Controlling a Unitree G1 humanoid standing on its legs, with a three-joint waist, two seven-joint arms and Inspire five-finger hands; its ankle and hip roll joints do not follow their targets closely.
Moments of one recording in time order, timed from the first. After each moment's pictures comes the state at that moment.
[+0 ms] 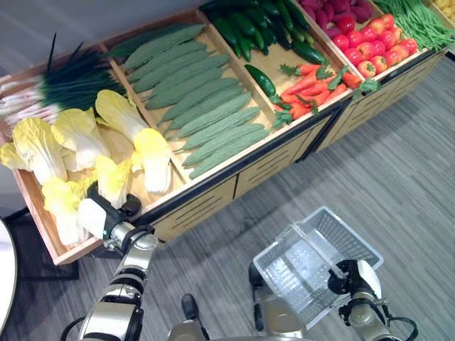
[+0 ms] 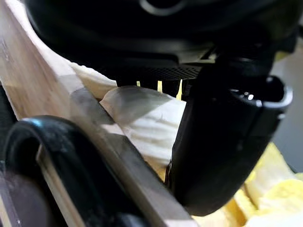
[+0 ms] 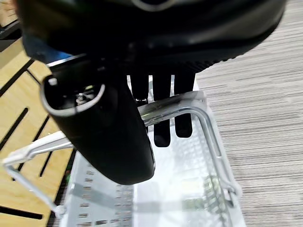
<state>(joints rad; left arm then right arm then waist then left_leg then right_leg) -0.45 0.30 -0.01 1.09 0.07 -0.08 0.95 -0.03 -0.42 0.24 1.02 -0.16 -0.15 -0.44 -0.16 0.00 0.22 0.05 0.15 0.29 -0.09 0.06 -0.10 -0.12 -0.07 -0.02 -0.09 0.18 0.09</state>
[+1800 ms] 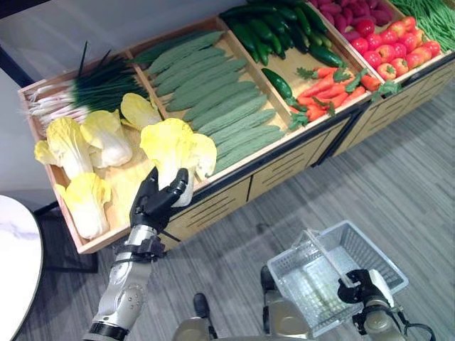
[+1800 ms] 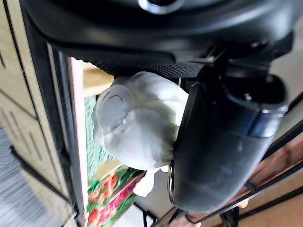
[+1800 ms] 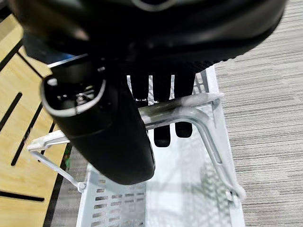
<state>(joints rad) 0.05 0.40 -0.17 0.01 -0.92 -0.25 -0.08 0.05 -0.44 0.05 0.96 -0.19 -0.12 -0.29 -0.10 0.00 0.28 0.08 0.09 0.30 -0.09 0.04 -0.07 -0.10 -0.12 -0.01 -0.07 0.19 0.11</state>
